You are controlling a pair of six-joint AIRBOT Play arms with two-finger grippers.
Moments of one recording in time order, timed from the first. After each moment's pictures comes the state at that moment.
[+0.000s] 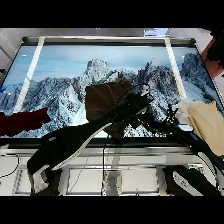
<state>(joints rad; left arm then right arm) -1.04 -1.89 1.93 1.73 -1.51 -1.67 0.04 -0.98 0.31 -0.10 0.70 1.08</state>
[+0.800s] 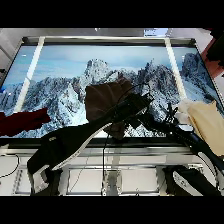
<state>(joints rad) -1.04 -1.89 1.93 1.73 -1.51 -1.67 0.03 -0.97 0.31 -0.10 0.71 0.97</state>
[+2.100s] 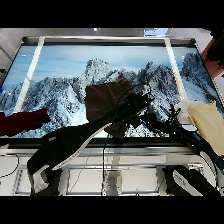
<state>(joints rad) -1.04 -1.89 1.93 1.73 -1.49 -1.67 -0.04 -0.98 0.31 -0.14 0.79 1.05</state>
